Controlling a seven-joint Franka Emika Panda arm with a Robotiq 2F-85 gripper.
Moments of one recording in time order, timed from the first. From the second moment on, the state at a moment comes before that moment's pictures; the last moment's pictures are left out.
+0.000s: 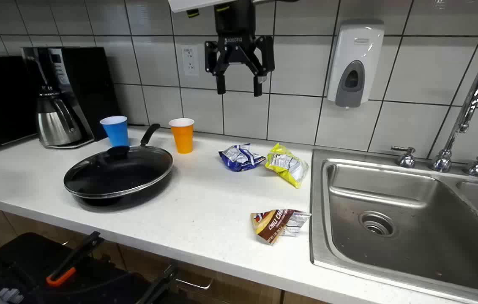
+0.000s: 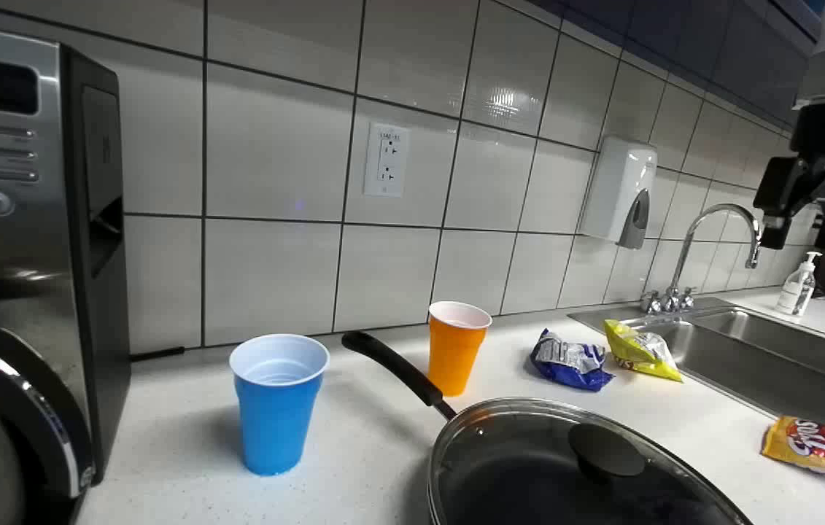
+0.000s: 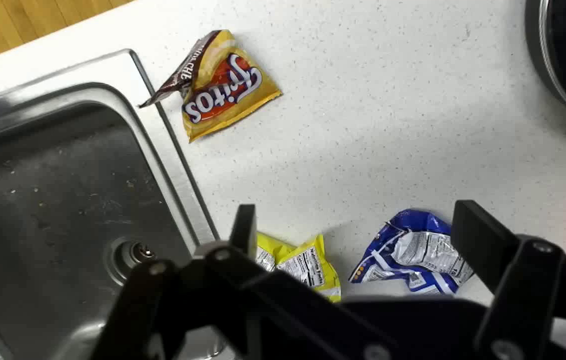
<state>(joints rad) -0.14 -0.21 -0.15 -2.31 -0.13 2.11 -0.05</state>
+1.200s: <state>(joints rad) 0.01 -0.15 -0.03 -2.38 -0.02 2.34 -0.04</state>
